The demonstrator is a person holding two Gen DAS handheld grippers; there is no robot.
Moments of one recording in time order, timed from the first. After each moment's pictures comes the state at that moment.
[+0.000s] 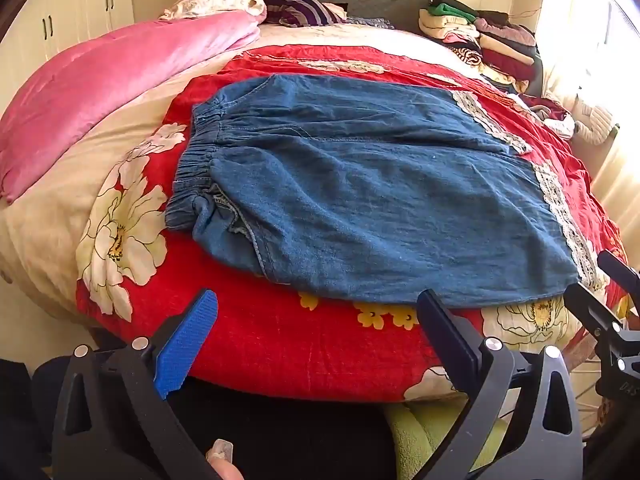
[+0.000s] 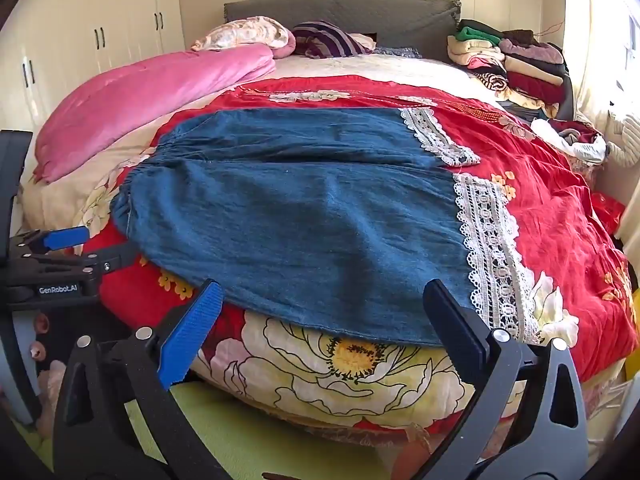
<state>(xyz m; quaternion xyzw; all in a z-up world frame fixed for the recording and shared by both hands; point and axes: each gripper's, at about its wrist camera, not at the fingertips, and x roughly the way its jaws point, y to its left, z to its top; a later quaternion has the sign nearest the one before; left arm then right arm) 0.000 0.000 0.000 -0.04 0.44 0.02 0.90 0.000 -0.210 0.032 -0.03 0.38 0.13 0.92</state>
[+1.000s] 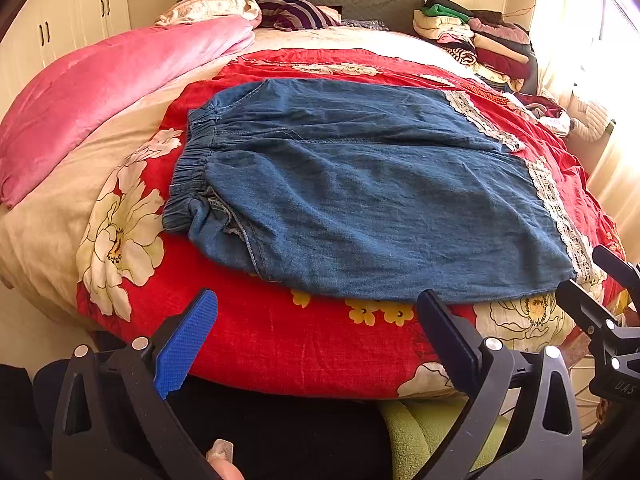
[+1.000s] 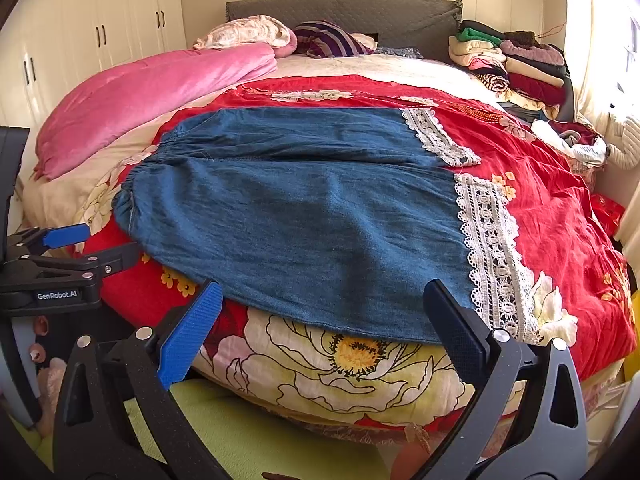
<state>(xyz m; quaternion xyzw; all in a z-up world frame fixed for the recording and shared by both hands) -0.005 -0.006 0.004 -0.03 0.44 0.02 0.90 -0.004 -0.207 0.033 -0.03 0.37 0.13 0.92</state>
